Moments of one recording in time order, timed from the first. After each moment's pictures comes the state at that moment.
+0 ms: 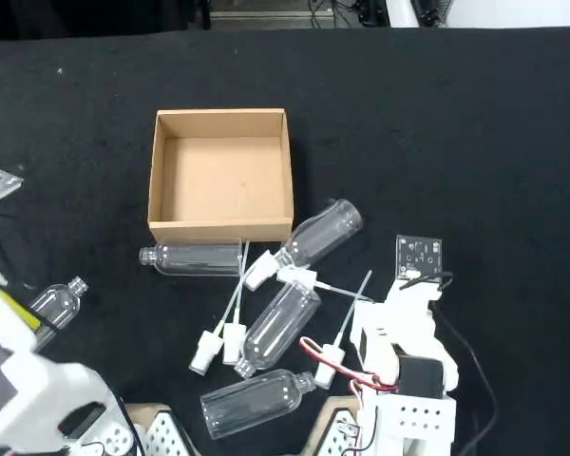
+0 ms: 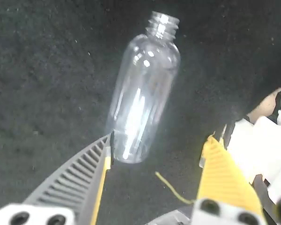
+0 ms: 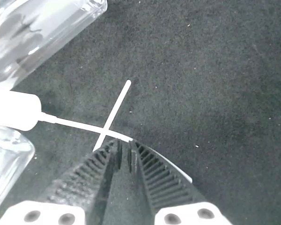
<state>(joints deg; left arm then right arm) -53.7 -2.2 4.9 99.1 -77.8 6.5 -103.1 96.7 74.0 -3.6</state>
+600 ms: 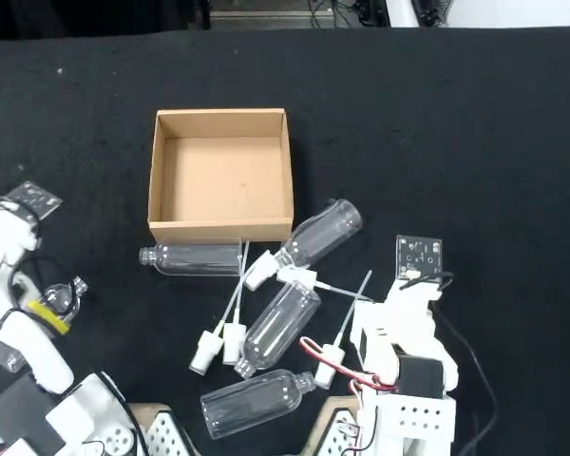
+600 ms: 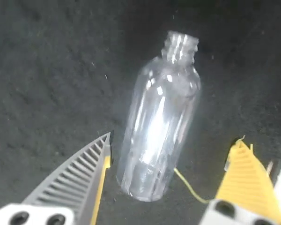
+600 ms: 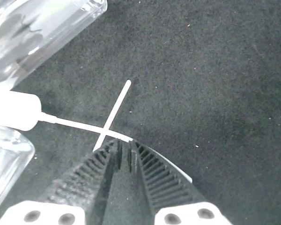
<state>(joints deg) -49.5 -18.4 32.5 73.7 -77.0 6.5 -103.1 96.7 74.0 -3.6</state>
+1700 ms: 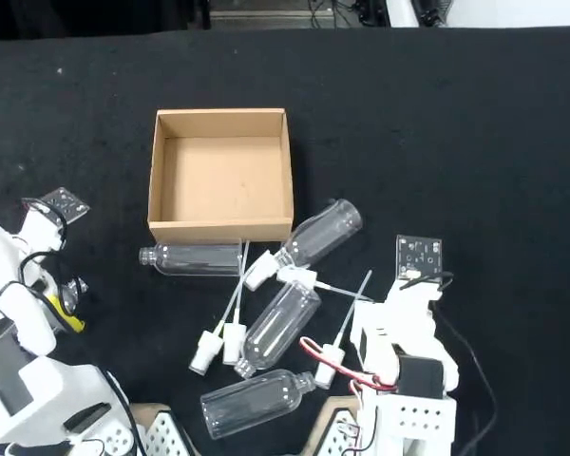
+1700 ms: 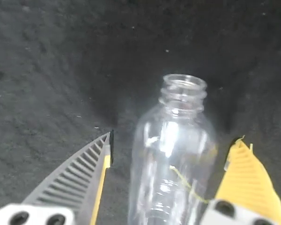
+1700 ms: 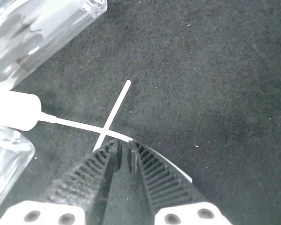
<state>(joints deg) -44.7 -4.9 34.6 60.8 -79.4 6.5 -103.1 96.7 74.0 -3.6</state>
